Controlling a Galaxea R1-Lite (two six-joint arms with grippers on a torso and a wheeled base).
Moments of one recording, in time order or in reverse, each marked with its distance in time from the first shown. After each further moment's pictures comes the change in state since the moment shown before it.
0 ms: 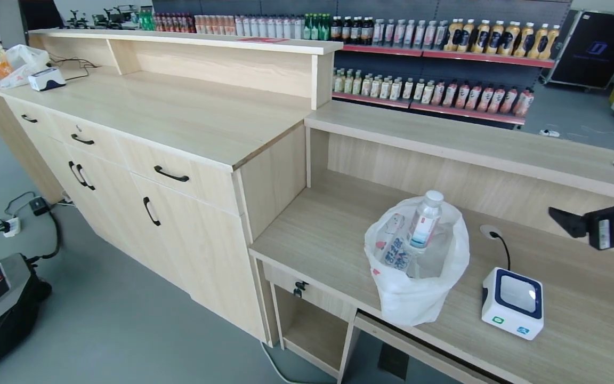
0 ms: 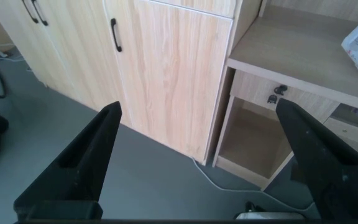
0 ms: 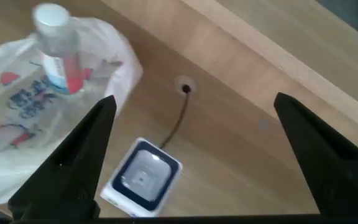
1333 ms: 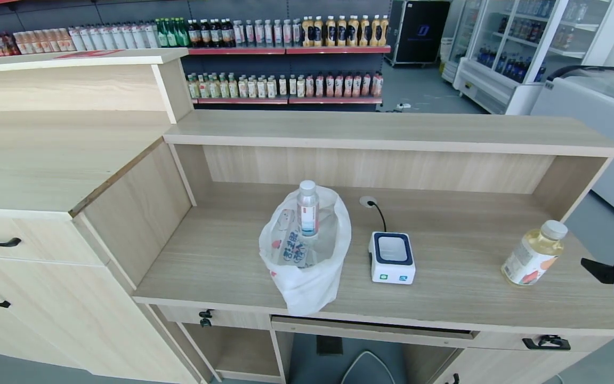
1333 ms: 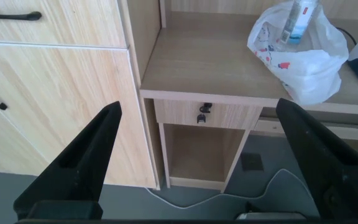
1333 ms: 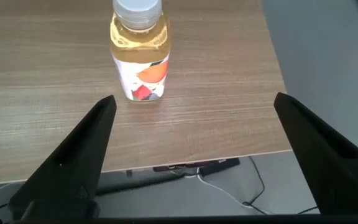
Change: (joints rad) left arm 0.000 0.000 0.000 0.000 0.000 0.000; right arm -0.369 0.357 0.165 -0.346 0.293 0.113
